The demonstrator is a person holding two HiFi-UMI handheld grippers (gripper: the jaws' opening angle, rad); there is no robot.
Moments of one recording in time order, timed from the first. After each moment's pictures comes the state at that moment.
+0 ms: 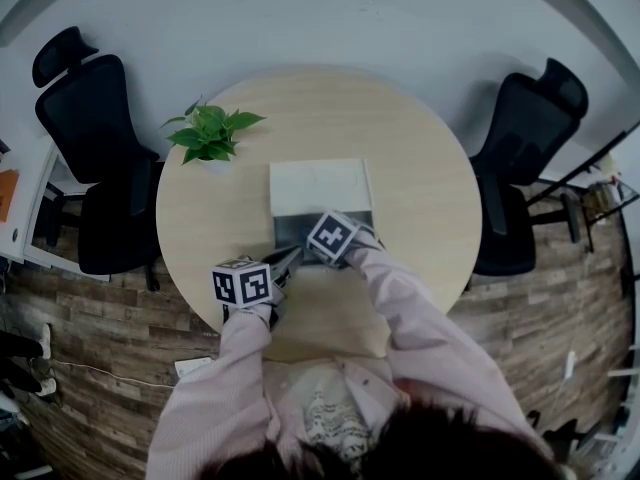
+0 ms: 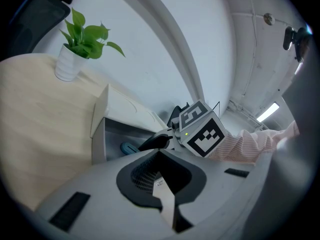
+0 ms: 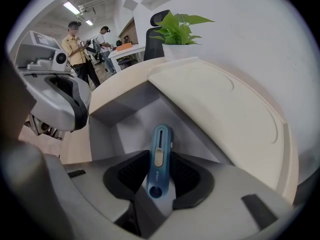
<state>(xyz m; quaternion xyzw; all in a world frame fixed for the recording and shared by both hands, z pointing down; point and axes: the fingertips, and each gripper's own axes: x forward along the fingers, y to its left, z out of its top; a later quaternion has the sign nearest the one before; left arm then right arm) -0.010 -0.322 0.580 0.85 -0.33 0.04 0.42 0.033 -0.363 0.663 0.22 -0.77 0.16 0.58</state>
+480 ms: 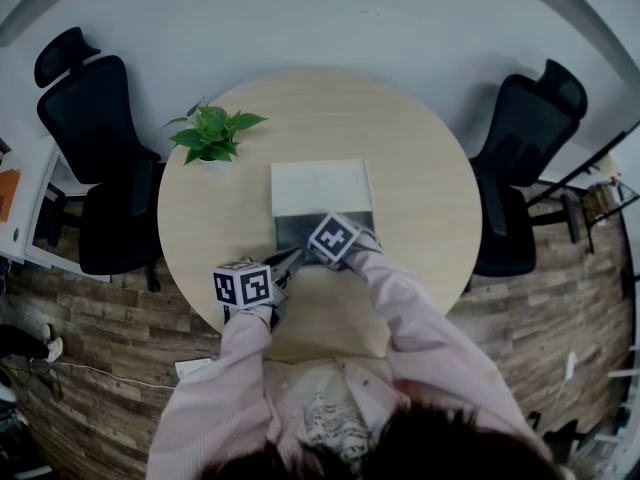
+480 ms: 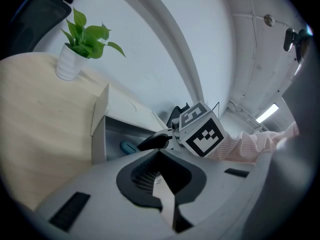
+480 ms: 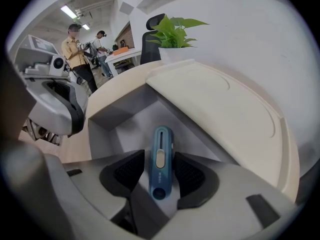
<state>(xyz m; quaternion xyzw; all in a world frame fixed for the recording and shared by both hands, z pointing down) -0.010 -0.317 0.579 0.85 -0.32 0.03 0.42 0.027 -0.363 0.663 0.24 -0.78 0.17 0.55</state>
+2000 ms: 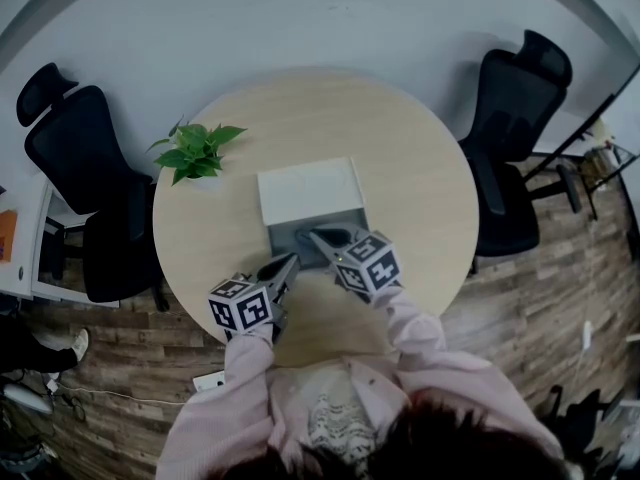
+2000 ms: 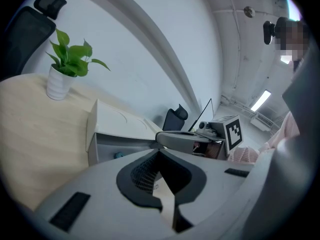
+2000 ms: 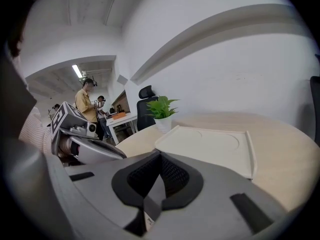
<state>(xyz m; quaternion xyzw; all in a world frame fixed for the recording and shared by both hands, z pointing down) -0.010 -0.311 0.553 0.88 -0.33 0.03 0.35 0.022 -0.357 0.553 0.33 -0.90 0.18 0.20</state>
